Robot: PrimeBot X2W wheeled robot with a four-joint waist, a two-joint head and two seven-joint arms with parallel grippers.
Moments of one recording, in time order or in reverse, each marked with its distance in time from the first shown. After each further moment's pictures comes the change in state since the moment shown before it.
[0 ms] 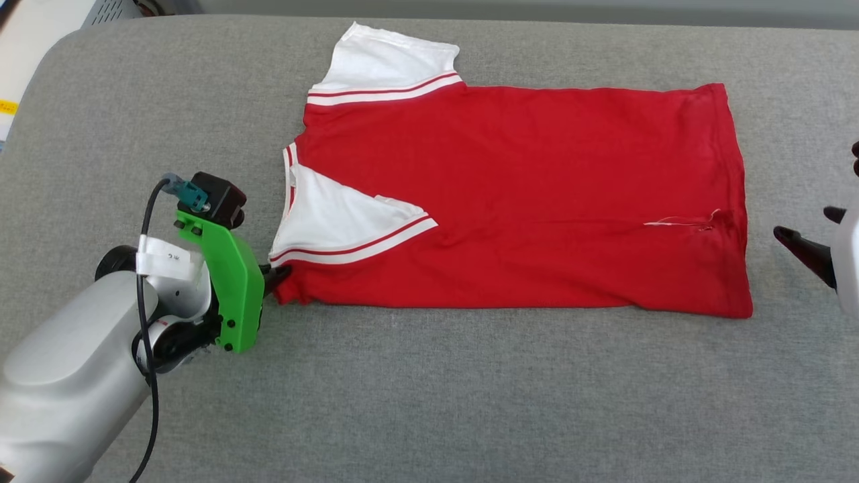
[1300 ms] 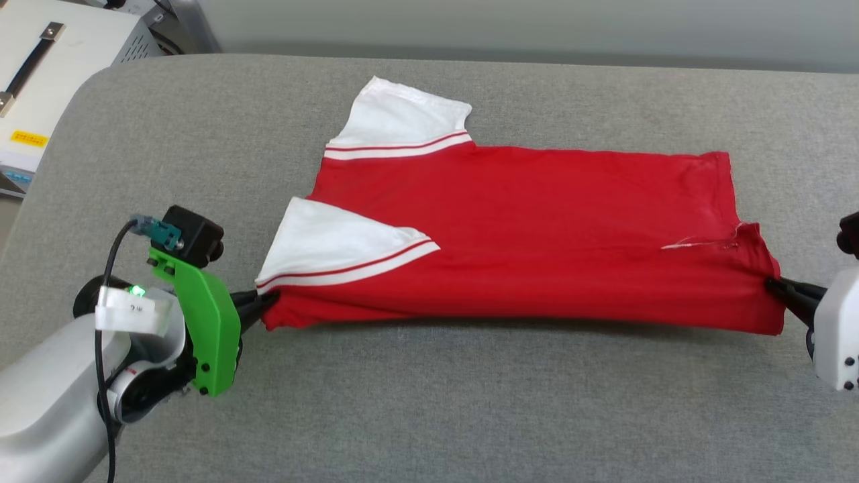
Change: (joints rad) left arm 0.103 0.126 0.011 -0.183 -0.015 0.038 -0.081; right arm 0.188 0.039 -0.033 0.008 0.060 0.000 -0.167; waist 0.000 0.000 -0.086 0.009
